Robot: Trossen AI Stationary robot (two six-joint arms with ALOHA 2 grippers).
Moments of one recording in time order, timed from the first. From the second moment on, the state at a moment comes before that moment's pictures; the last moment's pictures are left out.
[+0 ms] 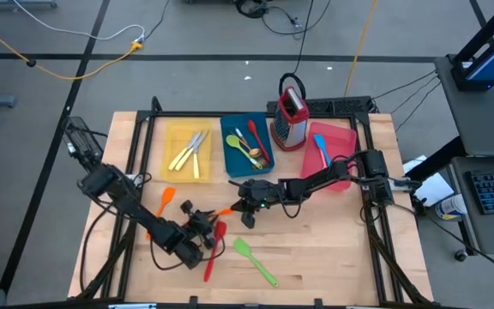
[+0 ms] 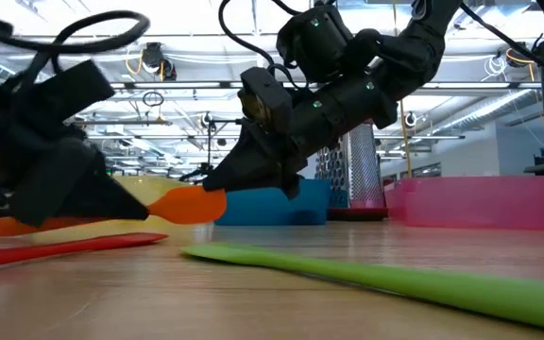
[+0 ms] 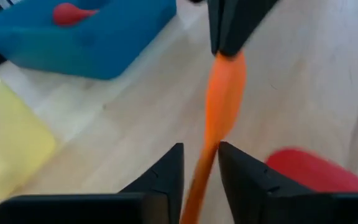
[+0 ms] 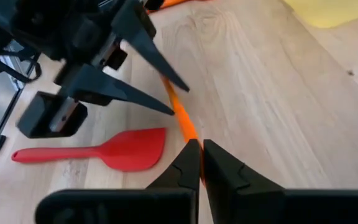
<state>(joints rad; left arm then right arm) -0.67 1.85 0.73 -0.10 -1.03 -0.96 0.08 2.02 1.05 0.48 -0.08 0.46</state>
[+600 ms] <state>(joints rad) -0.66 1.53 0.73 -0.10 -1.06 -0.66 0.08 2.02 1.05 0.48 -0.08 0.46</state>
